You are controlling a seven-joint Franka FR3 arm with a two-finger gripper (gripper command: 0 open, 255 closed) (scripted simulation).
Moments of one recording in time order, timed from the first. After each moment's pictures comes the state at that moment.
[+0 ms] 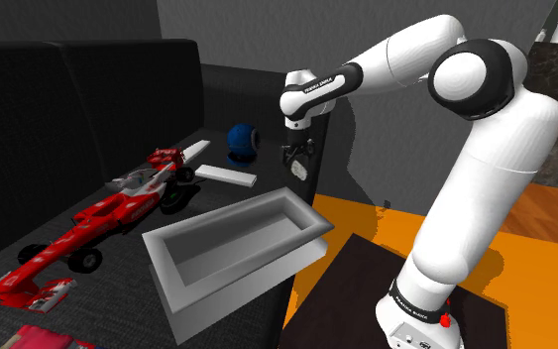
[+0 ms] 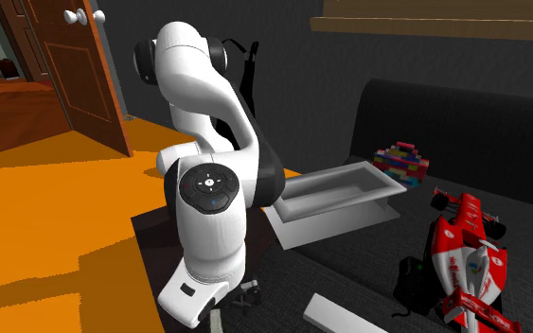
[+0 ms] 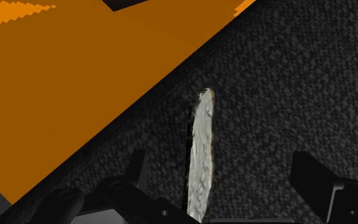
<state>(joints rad) -0.12 0.00 -0.15 -2.11 -0.03 1.99 0.07</state>
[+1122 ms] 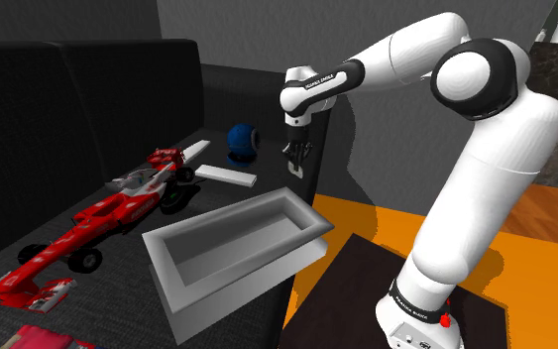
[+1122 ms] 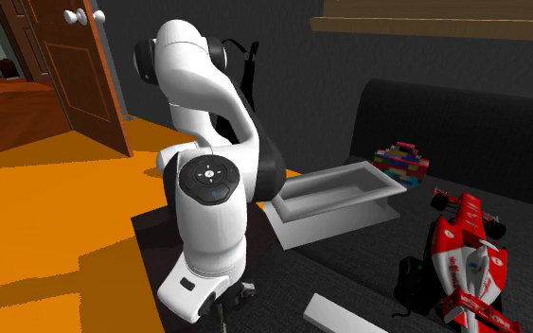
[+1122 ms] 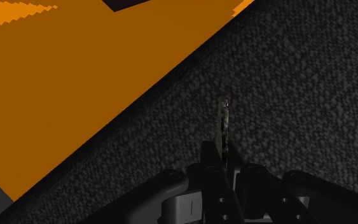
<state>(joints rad) -0.12 -0.02 -0.15 -2.10 -0.03 1.97 0.07</state>
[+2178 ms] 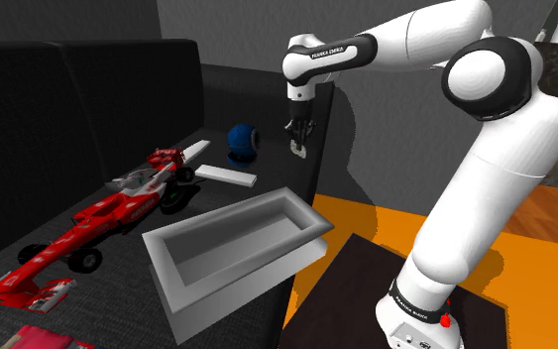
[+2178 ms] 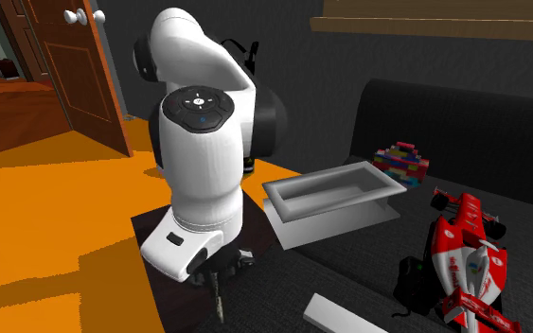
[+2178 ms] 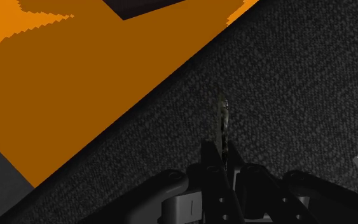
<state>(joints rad) -0.12 -0.06 -0.15 -1.94 -0.04 1.75 0.07</state>
